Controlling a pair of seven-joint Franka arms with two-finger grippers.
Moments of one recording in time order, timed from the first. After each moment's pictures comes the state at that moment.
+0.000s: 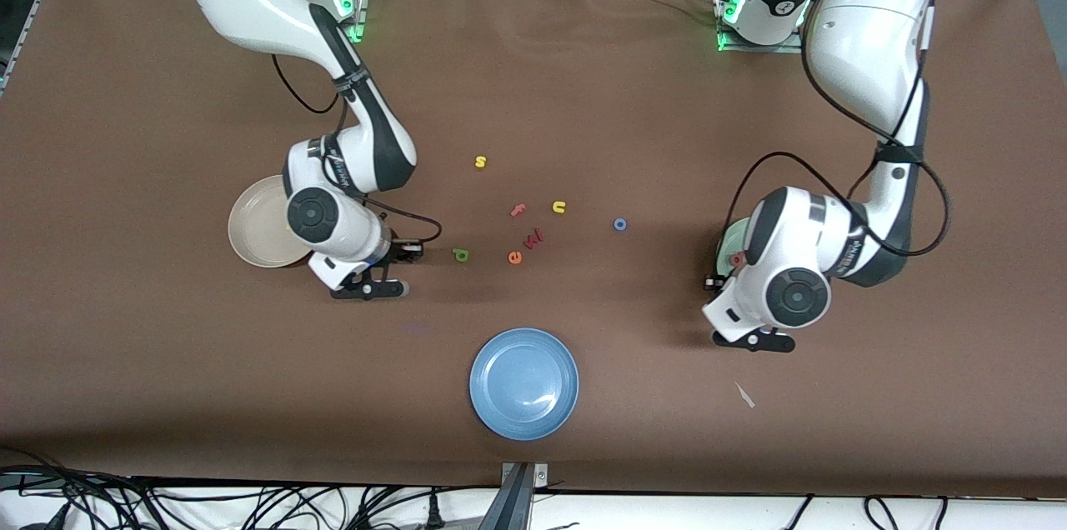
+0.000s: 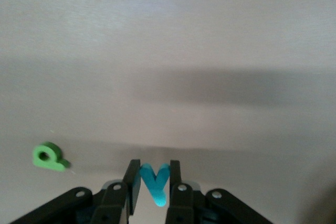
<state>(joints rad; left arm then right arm) -0.22 0.81 -0.01 -1.26 0.08 1.75 -0.14 0.46 0.64 -0.11 -1.68 0.19 2.23 0.19</state>
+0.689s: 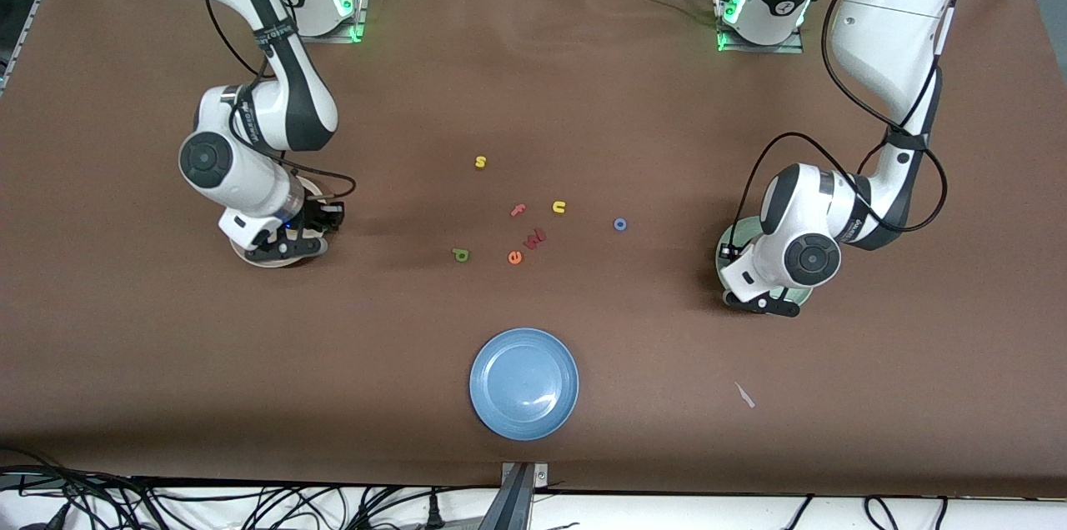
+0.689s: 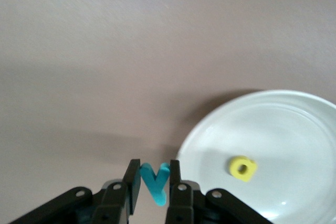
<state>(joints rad) -0.17 0.67 -0.03 -1.69 0.08 2.06 -0.07 0.45 0.34 -0.26 -2.14 0.19 2.42 -0.10</state>
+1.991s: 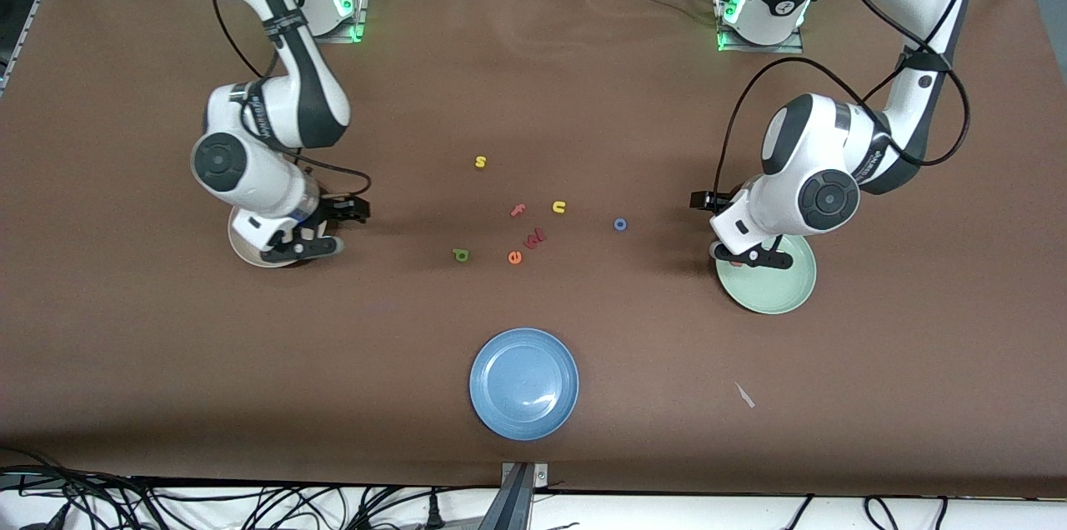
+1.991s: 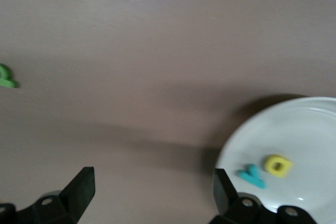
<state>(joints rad) -0.19 0.42 -0.10 -1.84 -0.10 1.95 -0.14 0.49 0.40 -0.19 -1.96 0.19 2.26 0.04</state>
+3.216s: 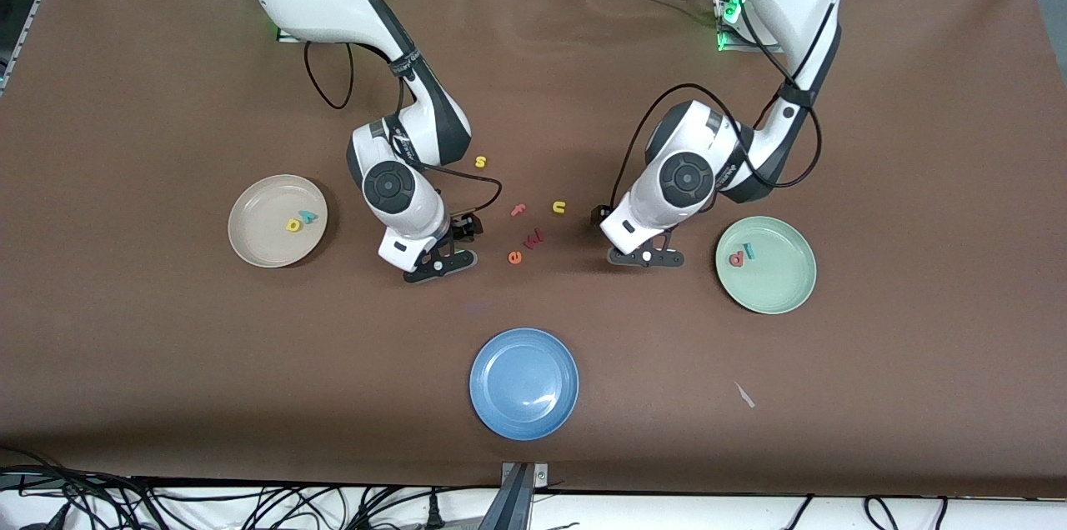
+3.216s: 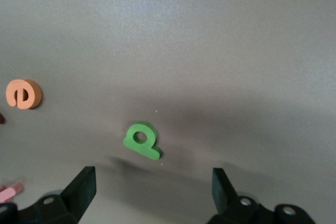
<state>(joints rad) -0.41 0.61 -0.13 -1.74 -0.11 2.25 -0.42 0.63 0.71 -0.10 -1.66 0.19 2.35 0.11</state>
